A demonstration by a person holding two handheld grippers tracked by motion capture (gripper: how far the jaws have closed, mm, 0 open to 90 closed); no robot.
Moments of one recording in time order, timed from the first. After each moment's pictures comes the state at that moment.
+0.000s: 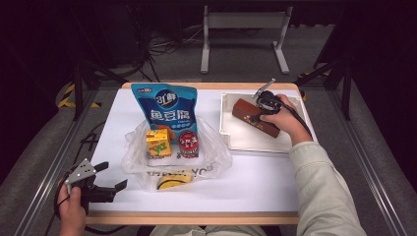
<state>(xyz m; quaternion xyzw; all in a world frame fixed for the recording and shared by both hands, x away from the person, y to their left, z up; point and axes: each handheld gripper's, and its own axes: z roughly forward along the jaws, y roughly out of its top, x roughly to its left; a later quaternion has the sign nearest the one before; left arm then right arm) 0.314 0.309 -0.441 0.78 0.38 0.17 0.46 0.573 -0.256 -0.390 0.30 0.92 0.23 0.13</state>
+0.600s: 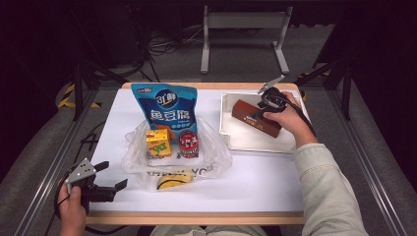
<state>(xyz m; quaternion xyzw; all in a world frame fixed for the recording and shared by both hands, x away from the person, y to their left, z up) 0.315 0.309 -0.440 0.78 0.38 0.17 0.46 0.560 -0.265 -0.367 0.31 0.90 0.29 0.14</state>
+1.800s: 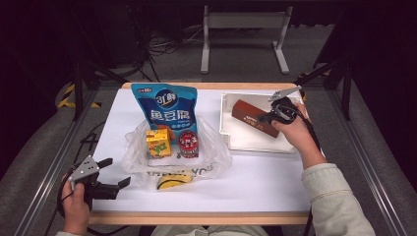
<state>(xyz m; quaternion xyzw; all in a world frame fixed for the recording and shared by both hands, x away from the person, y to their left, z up) 0.322 0.302 -0.438 0.79 0.36 0.17 0.47 0.498 -0.275 -0.354 0.33 0.87 0.35 0.14</state>
